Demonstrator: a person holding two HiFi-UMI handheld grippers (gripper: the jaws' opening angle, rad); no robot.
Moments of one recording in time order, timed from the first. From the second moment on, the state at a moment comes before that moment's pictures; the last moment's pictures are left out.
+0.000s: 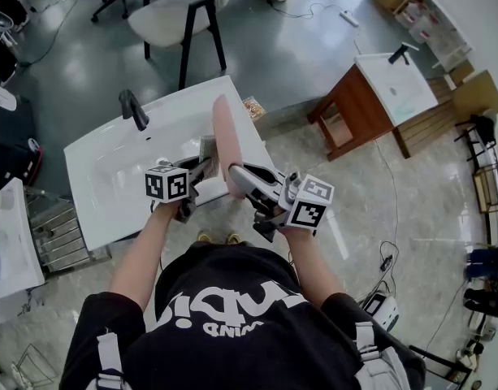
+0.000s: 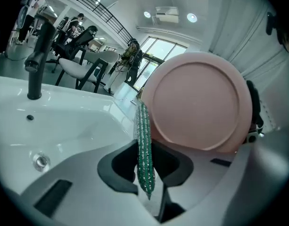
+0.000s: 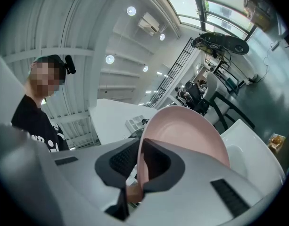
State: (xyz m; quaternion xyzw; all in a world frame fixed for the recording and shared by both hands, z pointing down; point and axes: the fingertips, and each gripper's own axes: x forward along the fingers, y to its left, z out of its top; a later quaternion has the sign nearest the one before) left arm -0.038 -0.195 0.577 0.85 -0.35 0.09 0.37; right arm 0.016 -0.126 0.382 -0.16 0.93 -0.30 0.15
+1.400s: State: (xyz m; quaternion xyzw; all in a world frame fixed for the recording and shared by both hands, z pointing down) left arm 0.006 -0.136 0.477 0.87 -0.34 0.07 0.34; right arm 0.056 -0.213 0.414 -0.34 0.87 -0.29 0.20
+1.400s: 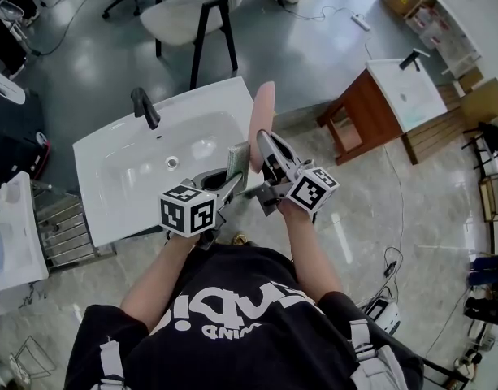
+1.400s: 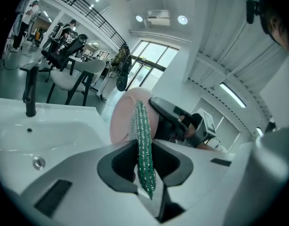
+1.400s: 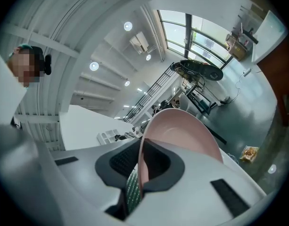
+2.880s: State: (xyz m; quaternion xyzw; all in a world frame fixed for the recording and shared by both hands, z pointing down) left arm -0.046 -0.215 0.437 0.87 -0.42 0.11 0.22; right arm 0.006 -0.138 0.415 -0.21 0.90 -0.35 0.15
